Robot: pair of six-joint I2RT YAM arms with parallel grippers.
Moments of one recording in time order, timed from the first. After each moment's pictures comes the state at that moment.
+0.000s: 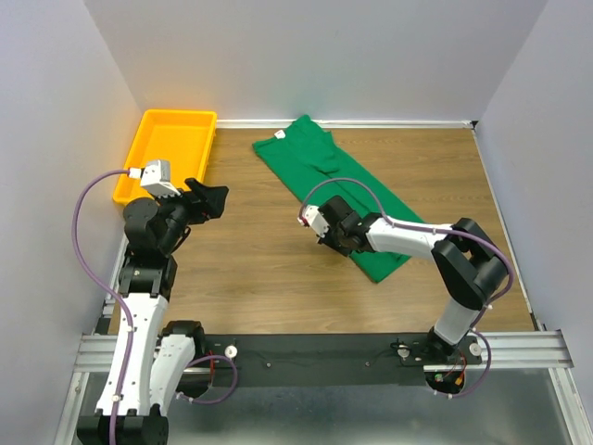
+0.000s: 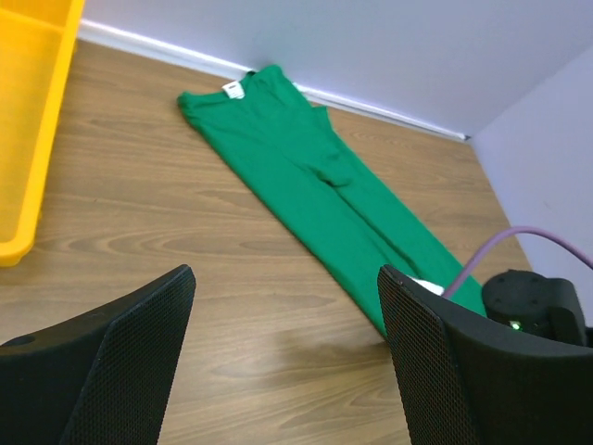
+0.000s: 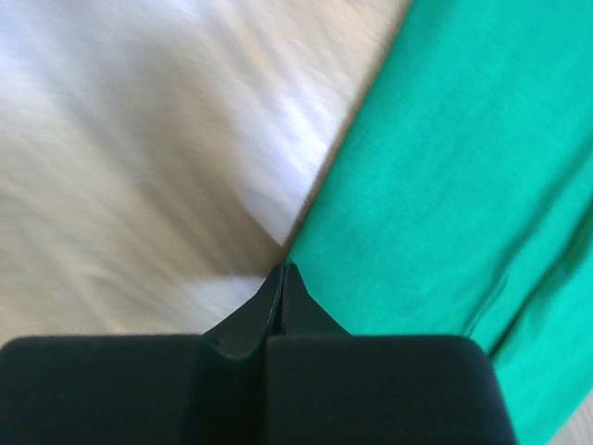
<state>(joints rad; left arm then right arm) -0.01 0.71 0.74 -0.14 0.30 -0.49 0.77 1.74 1.00 -0.31 0.14 -0.39</state>
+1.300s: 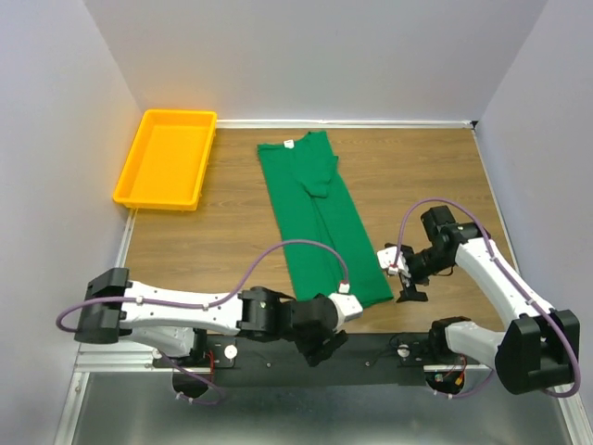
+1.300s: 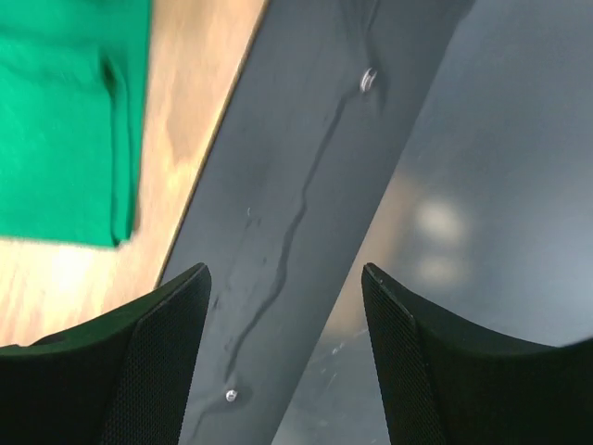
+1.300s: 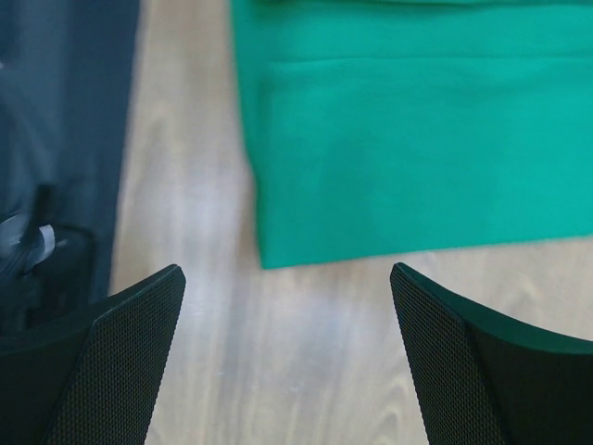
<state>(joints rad) -1.52 1.23 0.88 -0.52 -0.04 -0.46 0.16 1.13 0.76 -1.12 -0.73 -1.57</state>
